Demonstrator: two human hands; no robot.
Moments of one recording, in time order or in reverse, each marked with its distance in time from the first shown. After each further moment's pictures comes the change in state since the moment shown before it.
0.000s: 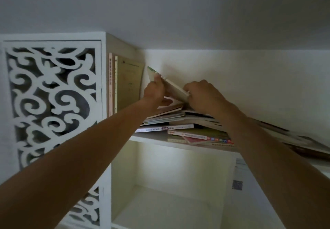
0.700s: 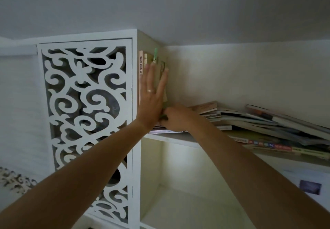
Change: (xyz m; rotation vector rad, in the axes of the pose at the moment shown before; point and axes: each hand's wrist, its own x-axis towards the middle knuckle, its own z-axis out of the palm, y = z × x) left_hand 0.037 -0.083 -0.103 1.008 0.547 1.144; right_hand 0.038 -0.117 0.099 0.199 -0.290 -0.293
